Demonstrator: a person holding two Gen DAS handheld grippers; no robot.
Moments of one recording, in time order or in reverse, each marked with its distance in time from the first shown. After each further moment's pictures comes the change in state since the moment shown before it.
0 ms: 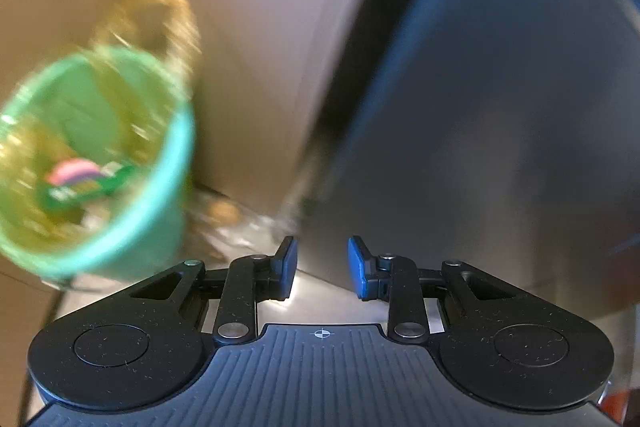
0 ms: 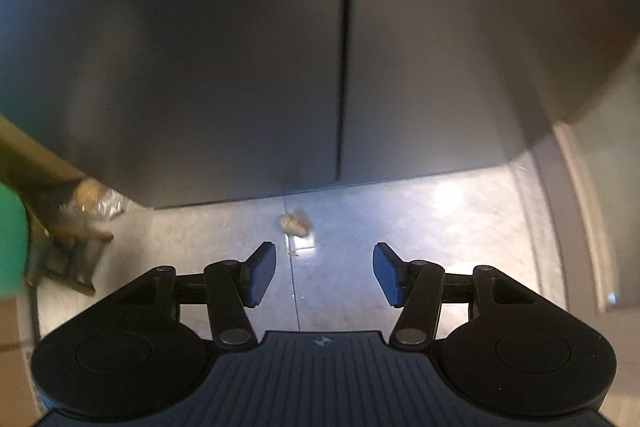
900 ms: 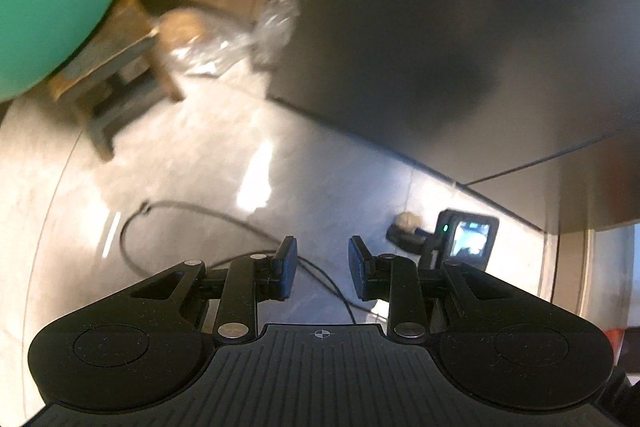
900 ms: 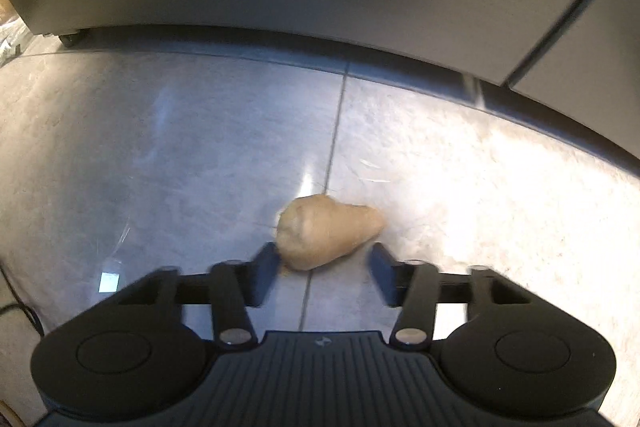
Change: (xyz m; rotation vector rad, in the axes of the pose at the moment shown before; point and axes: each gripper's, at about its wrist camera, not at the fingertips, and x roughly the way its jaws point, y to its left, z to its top) left arm 0.205 0.054 -0.178 -0.037 0.279 -0.077; right arm 0.372 0.071 -0.094 -0.280 0.042 -0.050
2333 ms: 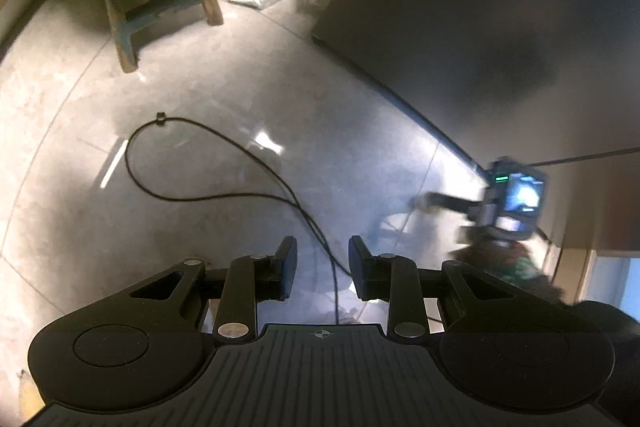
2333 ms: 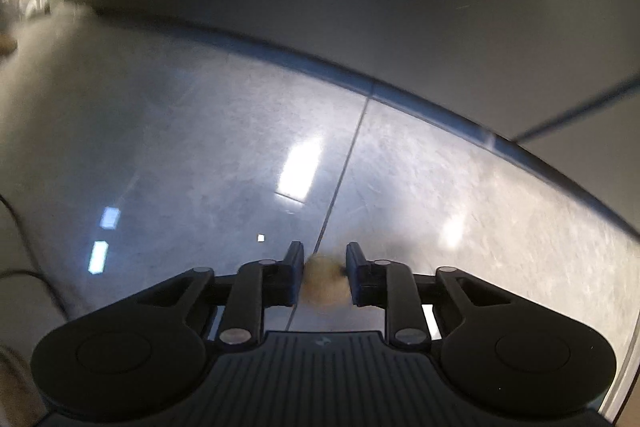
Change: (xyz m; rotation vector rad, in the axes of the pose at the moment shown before) left arm 0.025 0.025 -0.039 -0.167 0.089 0.032; right arm -0.028 -0.008 0.040 -0.085 0.119 0.072
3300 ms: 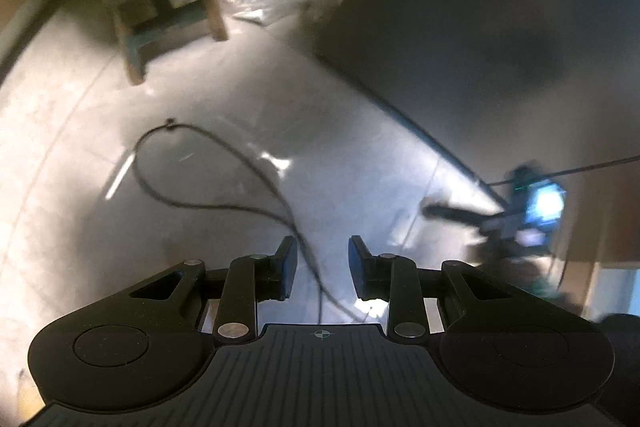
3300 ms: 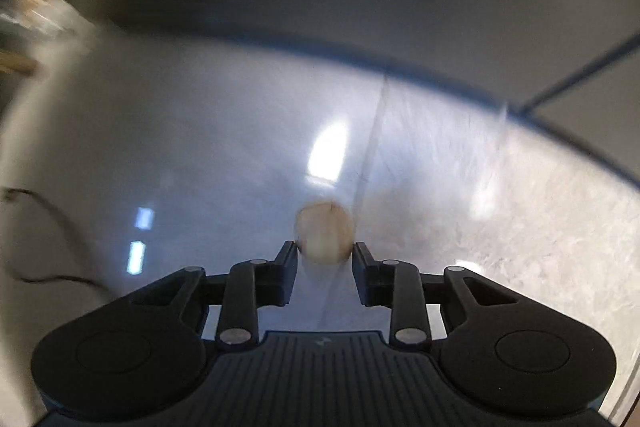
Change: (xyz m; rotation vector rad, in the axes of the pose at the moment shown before) left arm -0.015 -0.006 -0.004 -0.024 -0.042 0.027; right arm -0.049 0.017 0.006 0.034 0.018 0.137
